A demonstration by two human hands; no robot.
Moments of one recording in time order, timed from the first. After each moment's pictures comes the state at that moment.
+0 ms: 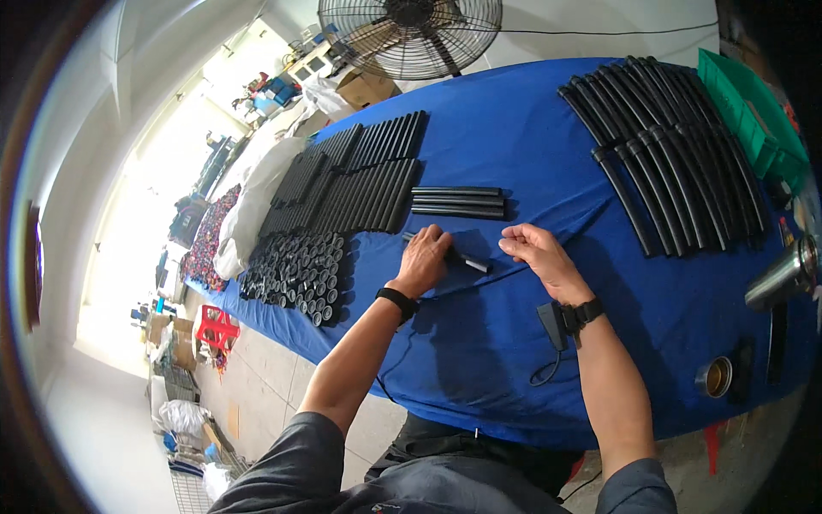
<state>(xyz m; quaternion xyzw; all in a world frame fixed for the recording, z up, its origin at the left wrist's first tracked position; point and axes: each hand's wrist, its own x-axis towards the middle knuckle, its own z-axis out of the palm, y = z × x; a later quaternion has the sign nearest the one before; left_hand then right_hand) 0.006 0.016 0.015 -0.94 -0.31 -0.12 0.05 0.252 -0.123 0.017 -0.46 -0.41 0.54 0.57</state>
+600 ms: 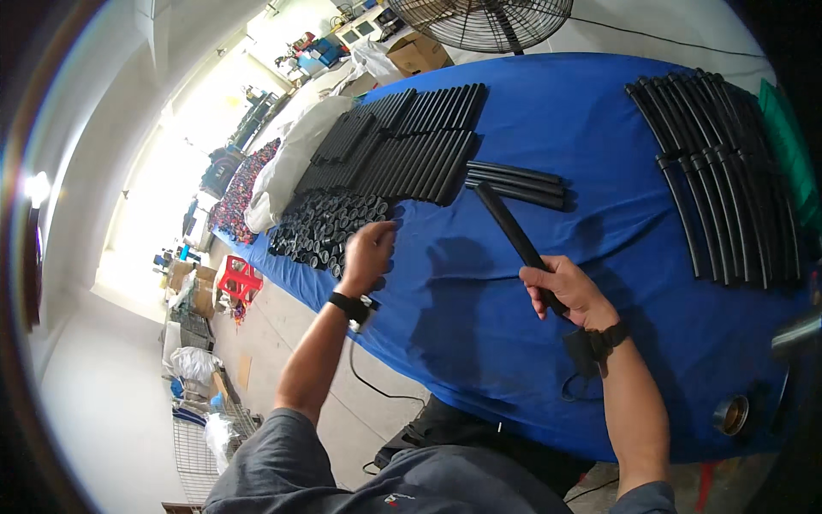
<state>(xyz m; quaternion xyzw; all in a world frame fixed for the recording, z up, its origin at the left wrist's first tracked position) -0.163 0.020 0.077 -0.81 -0.54 -0.23 -0.05 0.205 -0.138 0.031 -0.36 -0.34 0.74 0.45</state>
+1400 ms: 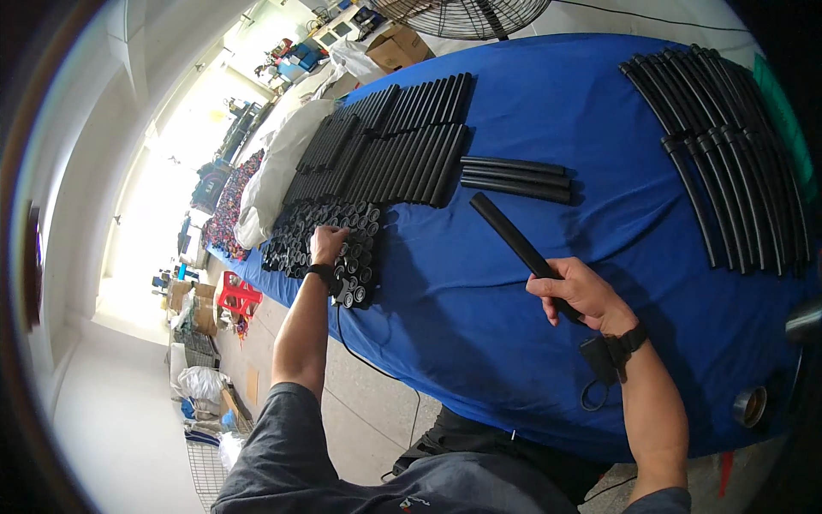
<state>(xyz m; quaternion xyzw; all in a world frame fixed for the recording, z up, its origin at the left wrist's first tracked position) -0.284 0.155 0.049 -0.65 -0.75 -0.14 -0.04 0.202 -0.131 0.029 -0.38 -0.36 0.73 0.43</state>
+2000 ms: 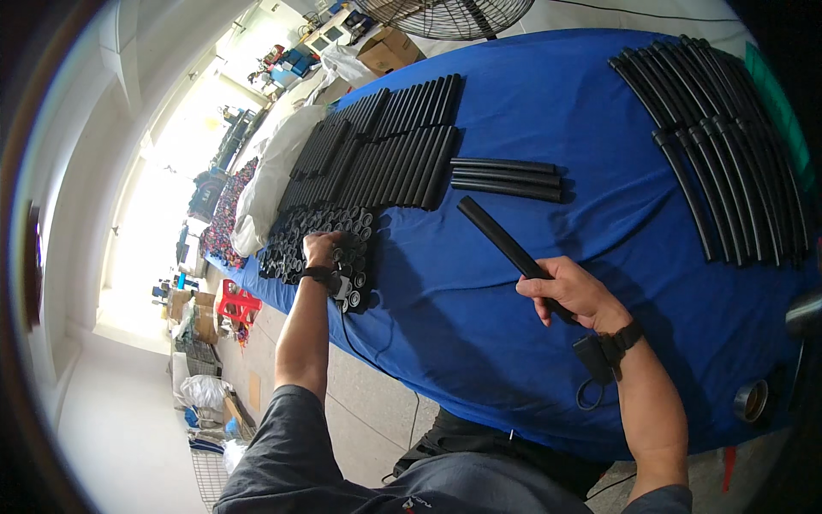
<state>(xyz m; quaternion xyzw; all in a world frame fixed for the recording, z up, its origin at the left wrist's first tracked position) -0.287 0.167 0.033 -0.54 -0.75 -0.33 -0.18 0.204 -0.132 0.030 -0.38 -0.36 0.73 0.43</state>
